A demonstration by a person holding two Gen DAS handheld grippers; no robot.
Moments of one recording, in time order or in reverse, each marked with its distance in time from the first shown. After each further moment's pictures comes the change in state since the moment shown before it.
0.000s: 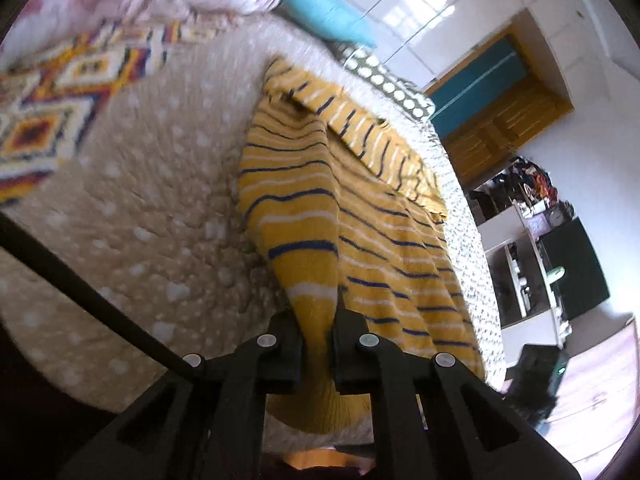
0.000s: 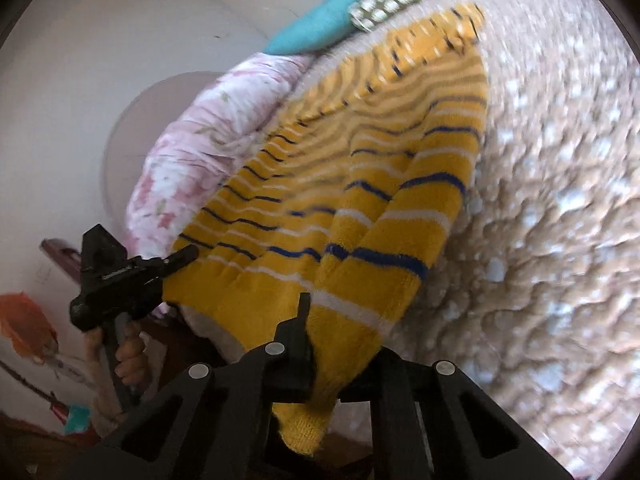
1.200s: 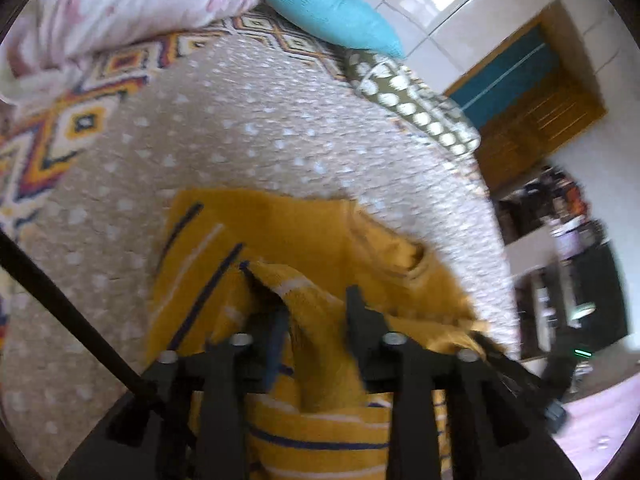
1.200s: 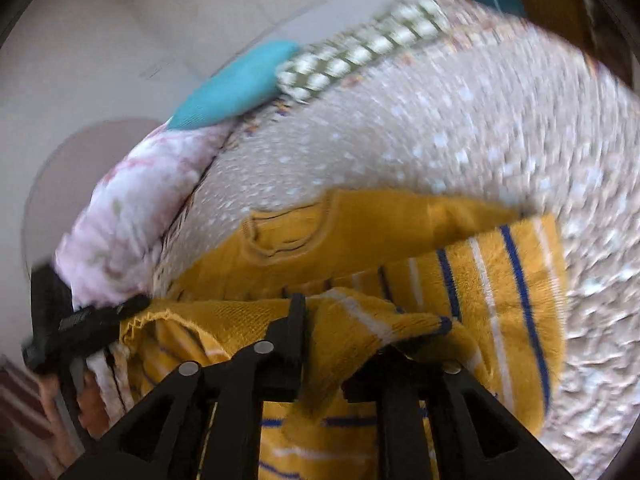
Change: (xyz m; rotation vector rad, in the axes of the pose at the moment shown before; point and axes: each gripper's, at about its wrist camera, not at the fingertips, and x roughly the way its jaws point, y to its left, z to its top) left arm 0.181 -0.062 0.242 -0.032 0.070 0.037; right arm 0.116 -0.060 0.286 0.115 -0.092 -0.257
